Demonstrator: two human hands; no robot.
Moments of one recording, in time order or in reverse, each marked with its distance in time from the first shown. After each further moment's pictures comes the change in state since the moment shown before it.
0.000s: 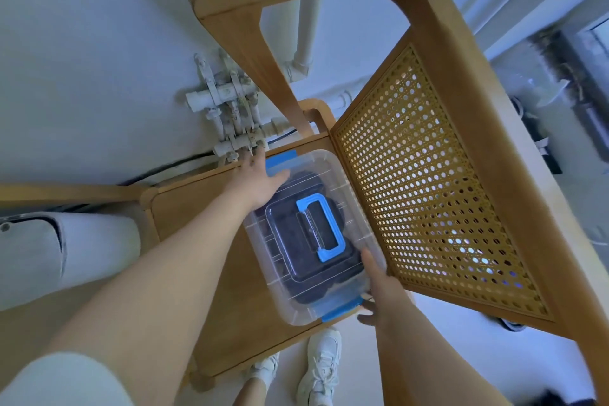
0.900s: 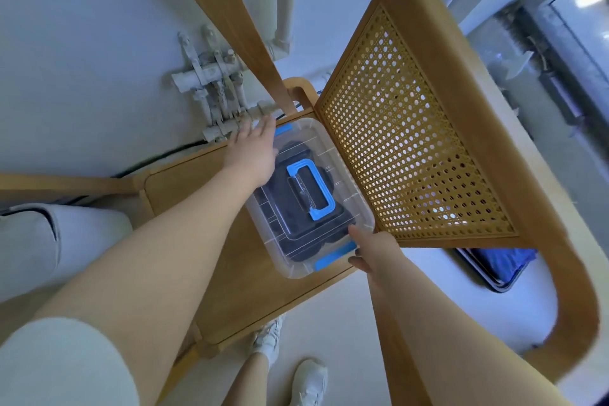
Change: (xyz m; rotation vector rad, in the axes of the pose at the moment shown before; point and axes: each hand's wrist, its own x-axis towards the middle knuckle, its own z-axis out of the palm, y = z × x) left_hand -0.033 0.010 0.011 0.392 0.206 0.272; right_hand -0.020 0.003 0.003 -0.158 0.130 -0.079
